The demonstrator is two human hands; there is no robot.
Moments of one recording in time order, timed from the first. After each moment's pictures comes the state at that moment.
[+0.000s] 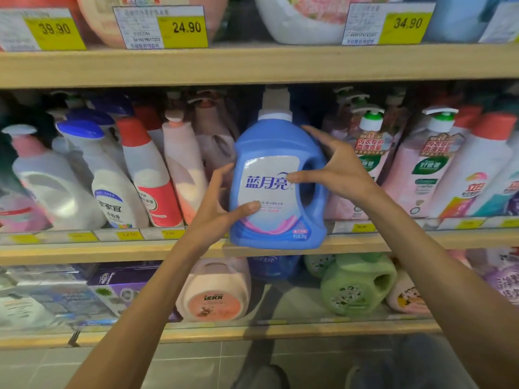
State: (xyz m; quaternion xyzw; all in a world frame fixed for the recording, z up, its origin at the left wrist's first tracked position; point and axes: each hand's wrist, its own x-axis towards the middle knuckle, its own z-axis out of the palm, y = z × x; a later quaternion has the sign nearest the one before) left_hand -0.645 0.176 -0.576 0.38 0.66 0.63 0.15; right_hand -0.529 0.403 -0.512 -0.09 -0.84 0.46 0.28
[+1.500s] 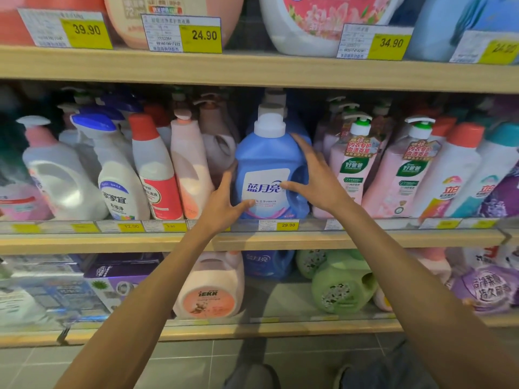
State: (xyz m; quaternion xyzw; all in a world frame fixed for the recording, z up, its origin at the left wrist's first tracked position) left_hand -0.679 0.194 -0.608 0.41 0.76 0.50 0.06; right_hand -0.532 0.386 -0.543 -0.14 -0.92 0.26 0.24
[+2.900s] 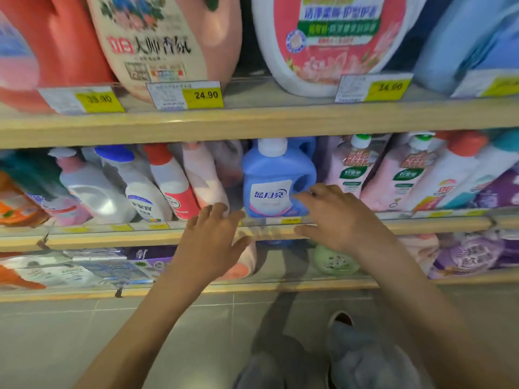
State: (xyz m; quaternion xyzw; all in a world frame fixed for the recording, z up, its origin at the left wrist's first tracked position) left_hand -0.576 0.113 -0.453 0.41 0.91 0.06 0.03; right_hand -0.459 0.308 -0.415 -0.18 -0.98 0.04 -0.10
